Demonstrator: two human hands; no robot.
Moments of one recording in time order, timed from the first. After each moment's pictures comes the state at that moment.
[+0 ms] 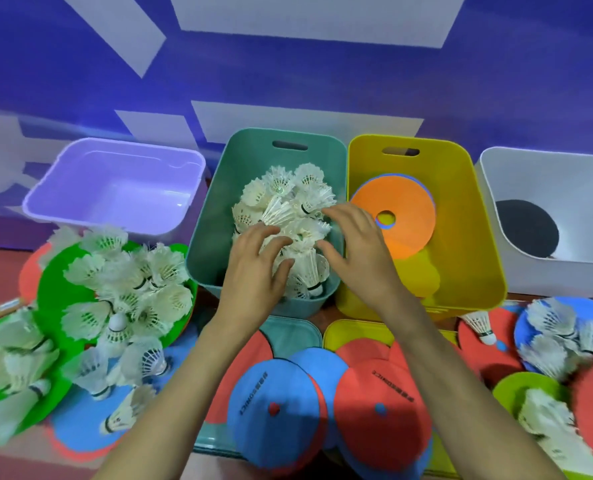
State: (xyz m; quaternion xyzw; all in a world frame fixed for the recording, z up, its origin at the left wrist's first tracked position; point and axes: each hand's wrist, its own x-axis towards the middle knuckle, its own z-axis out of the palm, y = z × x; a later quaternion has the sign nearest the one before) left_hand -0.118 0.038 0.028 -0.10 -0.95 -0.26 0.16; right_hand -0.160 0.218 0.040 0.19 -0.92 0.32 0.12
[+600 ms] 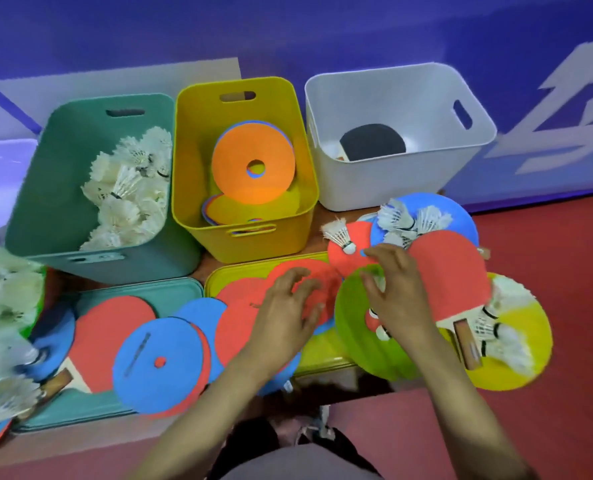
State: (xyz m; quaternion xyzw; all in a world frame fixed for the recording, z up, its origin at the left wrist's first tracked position) left_hand 0.019 0.281 -0.014 -0.25 -0.92 -0.31 -0.04; right_hand 0.035 0.474 0.002 -0.05 -0.94 0.31 0.13
